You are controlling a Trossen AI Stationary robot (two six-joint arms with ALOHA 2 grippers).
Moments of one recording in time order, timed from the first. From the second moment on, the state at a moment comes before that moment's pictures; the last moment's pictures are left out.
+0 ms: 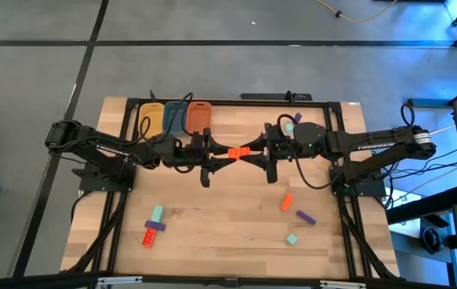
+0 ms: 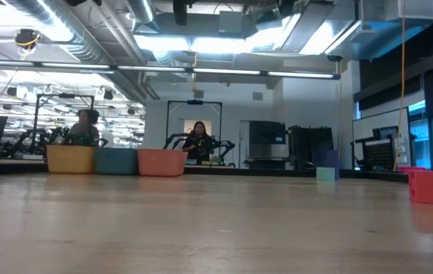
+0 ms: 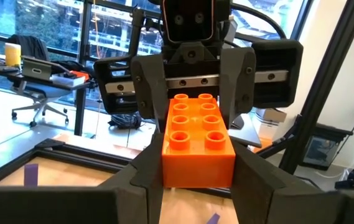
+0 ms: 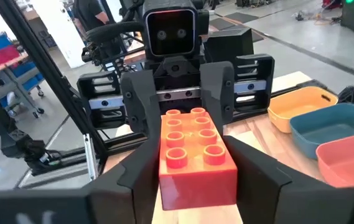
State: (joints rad) left arm -0.07 1.35 0.82 0.72 -0.13 -0.21; right arm 0.06 1.26 1.06 0.05 0.02 0.34
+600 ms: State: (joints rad) left arm -0.07 1.35 0.82 0.69 -0.13 -0.21; right arm 0.05 1.21 1.06 -0.03 -0.02 0.28
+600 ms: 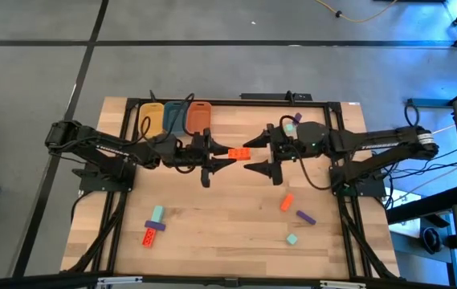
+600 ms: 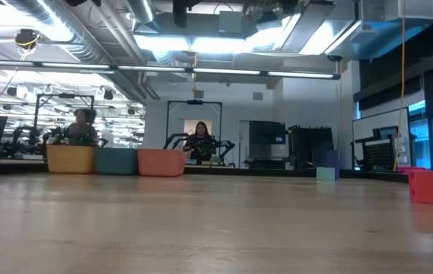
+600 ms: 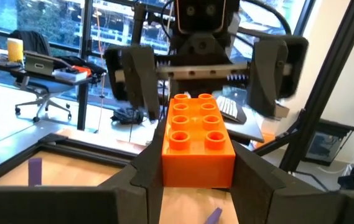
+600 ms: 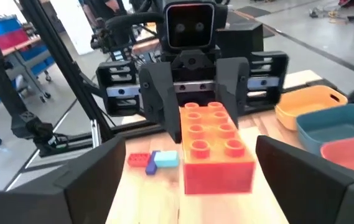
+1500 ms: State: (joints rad) left arm 0.00 0.69 0.82 -0.19 -0.08 -0.14; right arm 0.02 0.89 1.06 -0.36 0.11 0.34
